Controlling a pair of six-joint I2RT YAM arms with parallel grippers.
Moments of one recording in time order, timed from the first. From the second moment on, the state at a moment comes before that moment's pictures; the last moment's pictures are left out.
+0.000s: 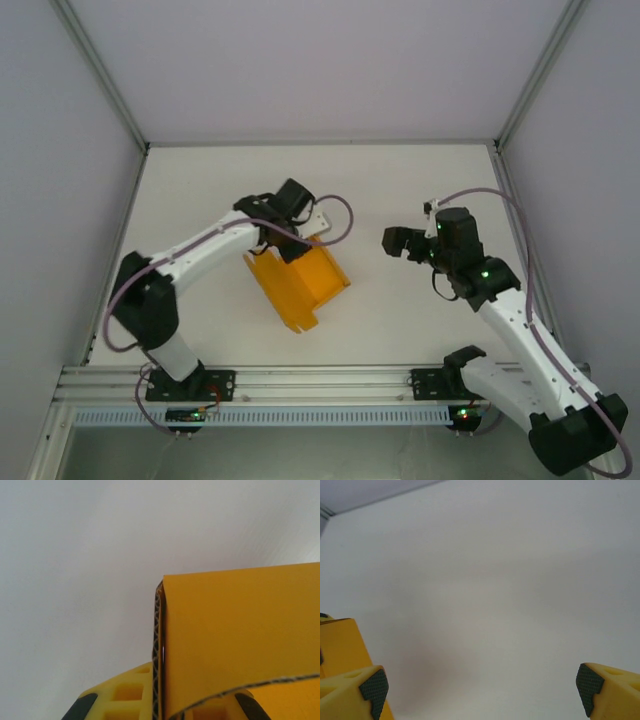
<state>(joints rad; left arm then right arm) -0.73 1.68 1.37 -0.87 -0.03 0.36 0.37 0.88 0.85 -0.61 -0.05 0.44</state>
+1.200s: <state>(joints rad) -0.85 1.76 1.59 -0.82 -0.23 0.47 0.20 0.99 0.82 -0.68 -0.21 0.35</state>
